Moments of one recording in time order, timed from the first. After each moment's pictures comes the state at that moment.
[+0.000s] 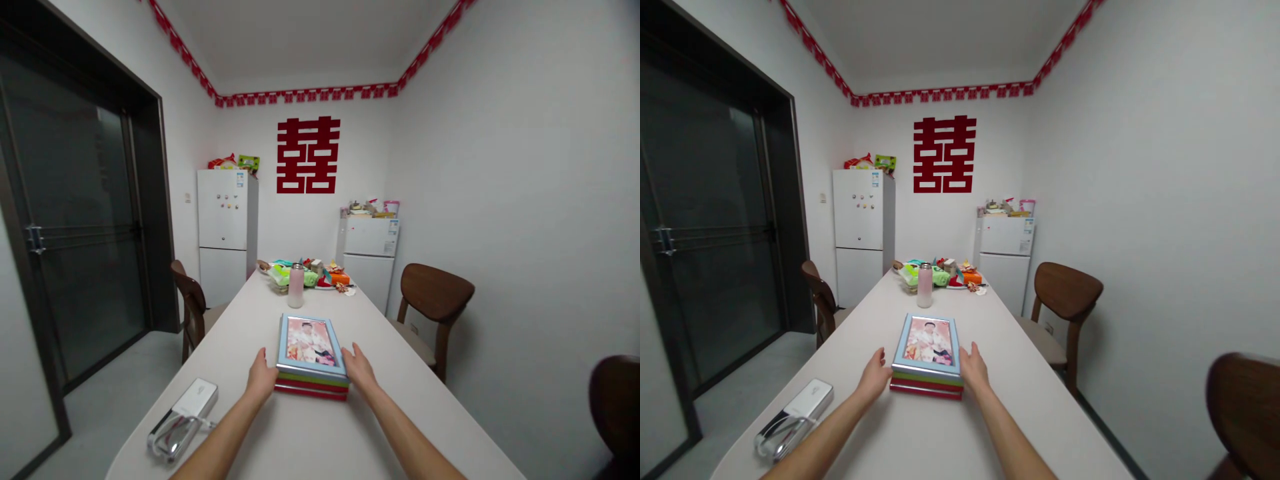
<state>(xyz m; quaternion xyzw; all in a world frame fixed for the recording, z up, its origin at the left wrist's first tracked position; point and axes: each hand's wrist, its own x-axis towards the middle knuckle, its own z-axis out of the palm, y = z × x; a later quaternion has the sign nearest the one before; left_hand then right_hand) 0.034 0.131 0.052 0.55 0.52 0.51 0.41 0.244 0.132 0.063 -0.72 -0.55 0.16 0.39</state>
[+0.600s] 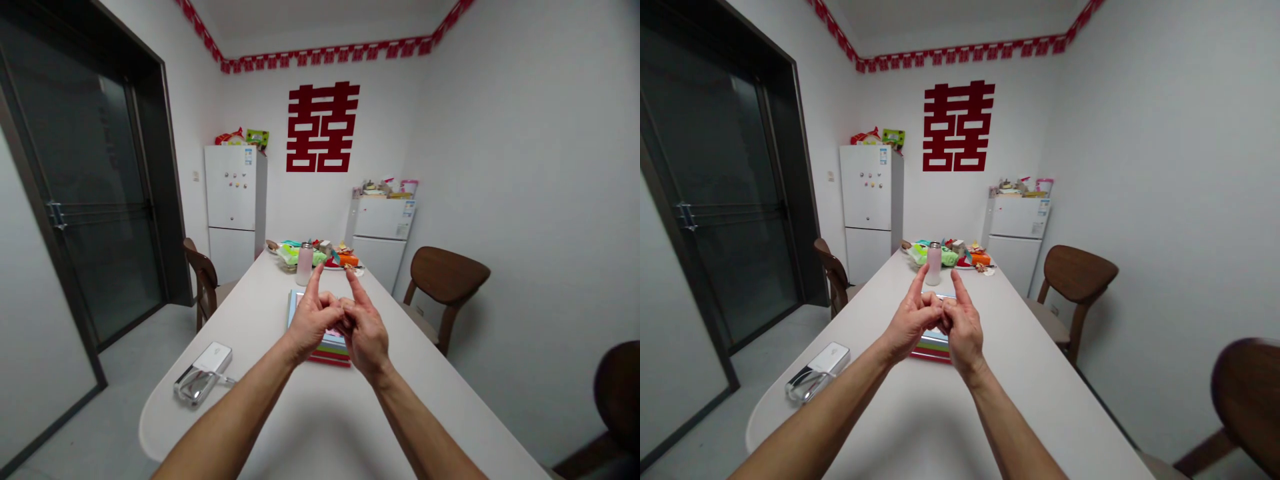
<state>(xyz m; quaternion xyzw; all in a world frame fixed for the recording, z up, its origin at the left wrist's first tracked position) 0.081 0.065 0.162 0.53 0.11 0.55 0.64 0.167 0.054 0.147 -0.22 -0.45 0.48 0.72</state>
